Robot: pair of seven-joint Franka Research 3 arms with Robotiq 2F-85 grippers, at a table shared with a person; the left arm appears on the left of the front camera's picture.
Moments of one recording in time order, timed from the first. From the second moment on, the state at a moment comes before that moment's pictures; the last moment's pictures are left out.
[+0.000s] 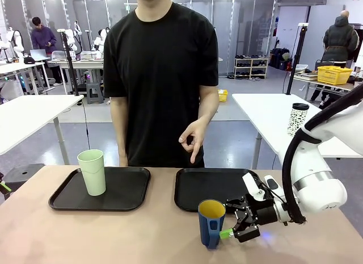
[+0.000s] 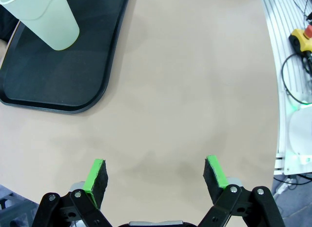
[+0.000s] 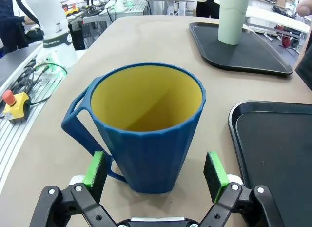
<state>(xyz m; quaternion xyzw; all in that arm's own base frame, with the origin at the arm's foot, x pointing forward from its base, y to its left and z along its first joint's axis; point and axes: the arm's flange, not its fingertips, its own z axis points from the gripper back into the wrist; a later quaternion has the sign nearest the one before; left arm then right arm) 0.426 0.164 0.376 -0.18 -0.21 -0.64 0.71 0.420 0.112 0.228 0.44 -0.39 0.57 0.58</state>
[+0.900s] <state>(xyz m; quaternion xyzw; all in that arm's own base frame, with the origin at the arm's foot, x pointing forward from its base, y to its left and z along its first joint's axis) 0.426 0.164 0.376 -0.18 -0.21 -0.64 0.71 0.426 0.141 0.220 0.46 -0.39 0.57 0.56</state>
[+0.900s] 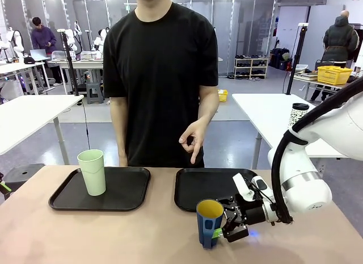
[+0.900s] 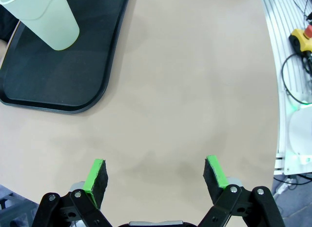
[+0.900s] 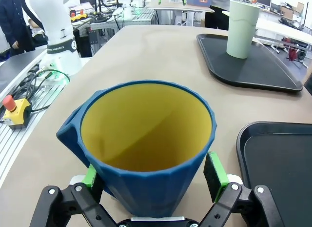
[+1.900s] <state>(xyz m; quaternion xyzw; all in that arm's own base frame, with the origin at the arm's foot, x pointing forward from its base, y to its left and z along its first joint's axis) 0.426 0.164 0.376 -0.18 -0.21 -0.64 0.71 0.423 0.155 0.214 0.48 -0.39 0.57 0.54</state>
